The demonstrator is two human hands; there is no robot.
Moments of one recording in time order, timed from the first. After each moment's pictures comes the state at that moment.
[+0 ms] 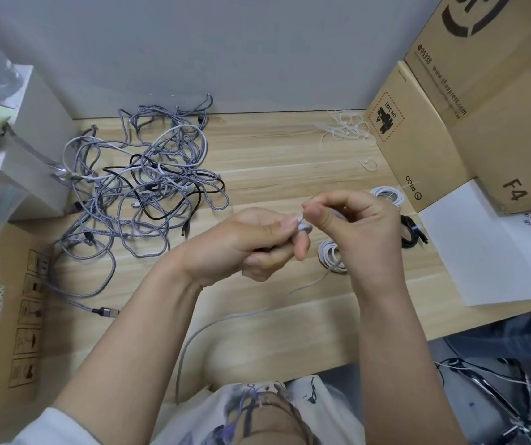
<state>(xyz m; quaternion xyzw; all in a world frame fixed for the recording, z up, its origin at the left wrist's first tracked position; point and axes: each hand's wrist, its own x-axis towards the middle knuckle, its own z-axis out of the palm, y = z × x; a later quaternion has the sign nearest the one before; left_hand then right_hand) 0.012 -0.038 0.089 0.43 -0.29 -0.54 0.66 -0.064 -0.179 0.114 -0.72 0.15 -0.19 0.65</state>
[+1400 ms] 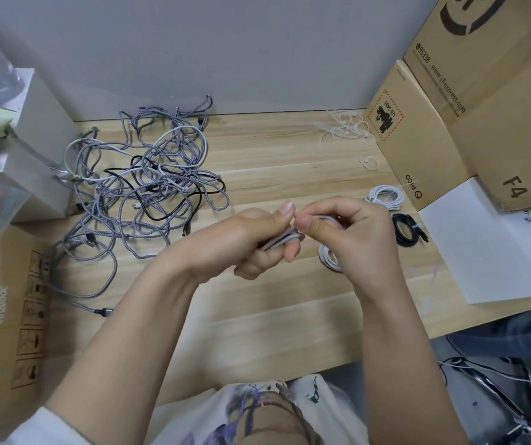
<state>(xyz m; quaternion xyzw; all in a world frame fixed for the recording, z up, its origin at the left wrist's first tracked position) 0.013 -0.041 0.100 0.59 -0.26 -0.52 0.56 -0.070 -0.176 0.114 -0.75 0.14 -0.12 0.63</state>
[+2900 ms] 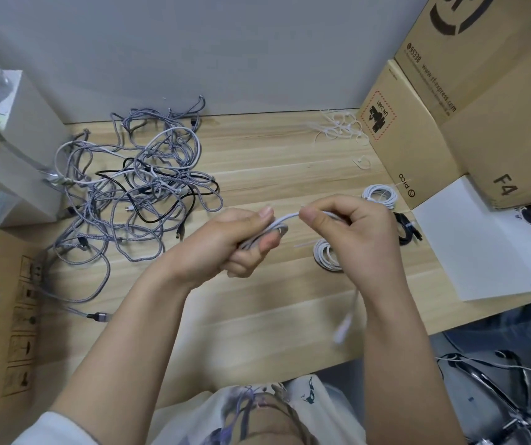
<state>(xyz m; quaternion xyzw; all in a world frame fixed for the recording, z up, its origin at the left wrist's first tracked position) 0.016 -0.033 0.077 0.50 -0.21 -0.51 0.67 -0.071 -0.188 0.111 -0.81 0.19 -0.15 0.54</state>
